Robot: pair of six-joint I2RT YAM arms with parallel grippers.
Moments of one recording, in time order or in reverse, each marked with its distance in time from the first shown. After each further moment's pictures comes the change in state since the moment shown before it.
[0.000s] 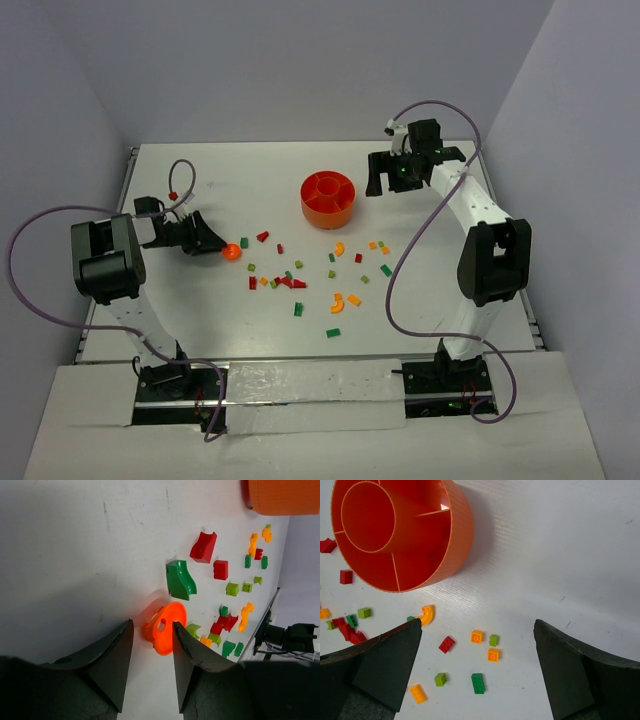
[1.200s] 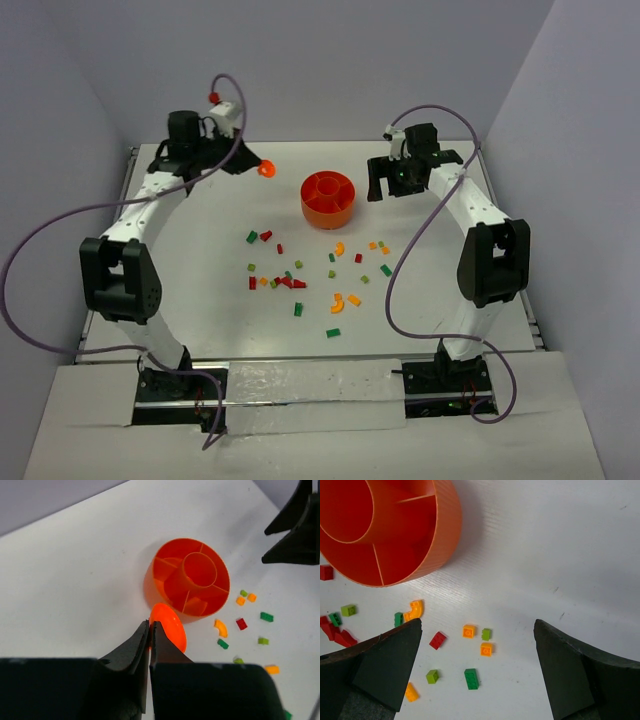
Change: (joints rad) left arm -0.357 -0.202 0.478 0.053 -0.262 -0.009; right arm 0.013 -0.009 -0.033 -0.002 0.058 -0.015
